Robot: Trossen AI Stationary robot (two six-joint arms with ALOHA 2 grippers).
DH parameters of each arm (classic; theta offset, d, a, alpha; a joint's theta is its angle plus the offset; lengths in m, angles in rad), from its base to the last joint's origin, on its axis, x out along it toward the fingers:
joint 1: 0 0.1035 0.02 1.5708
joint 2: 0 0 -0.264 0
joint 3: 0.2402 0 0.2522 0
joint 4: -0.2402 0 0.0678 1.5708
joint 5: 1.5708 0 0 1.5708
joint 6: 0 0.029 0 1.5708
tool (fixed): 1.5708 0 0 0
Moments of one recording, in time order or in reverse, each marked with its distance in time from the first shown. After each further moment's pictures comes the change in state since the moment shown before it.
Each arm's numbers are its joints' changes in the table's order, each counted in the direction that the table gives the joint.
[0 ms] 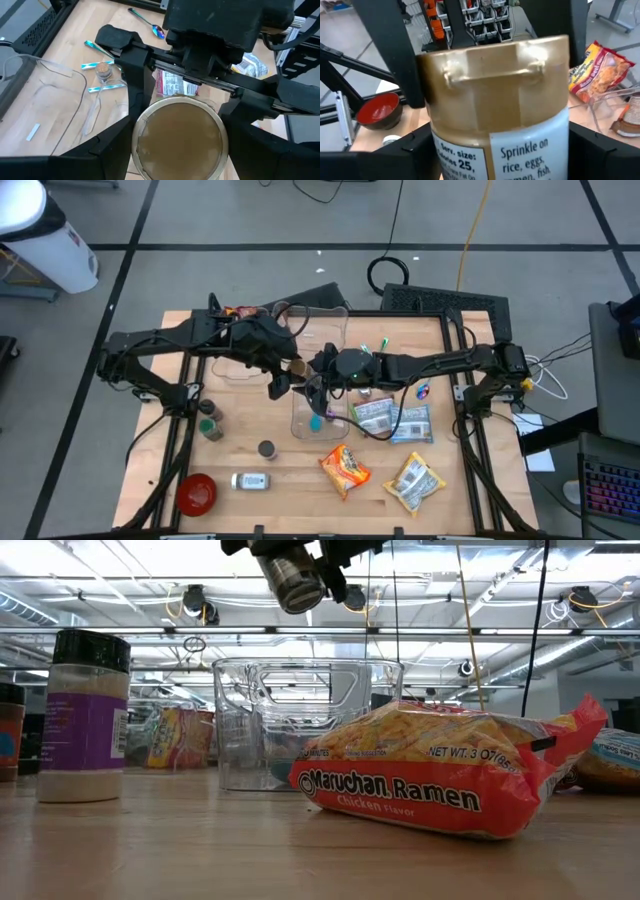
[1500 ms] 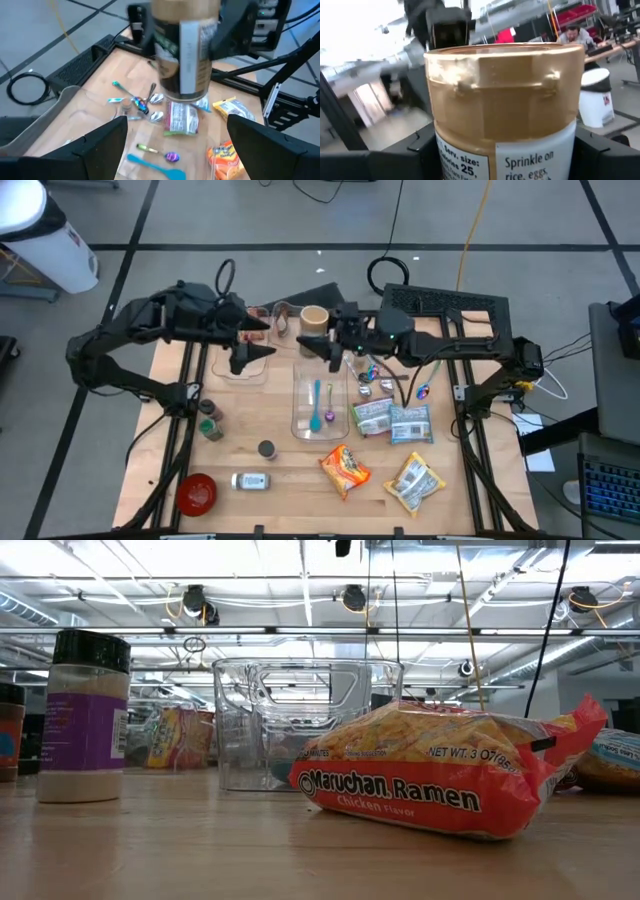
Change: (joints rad) left arm 0.089 0.219 0.035 -0.007 -0.029 -0.044; right arm -0.146 0.127 0.000 0.383 -0.157 0.161
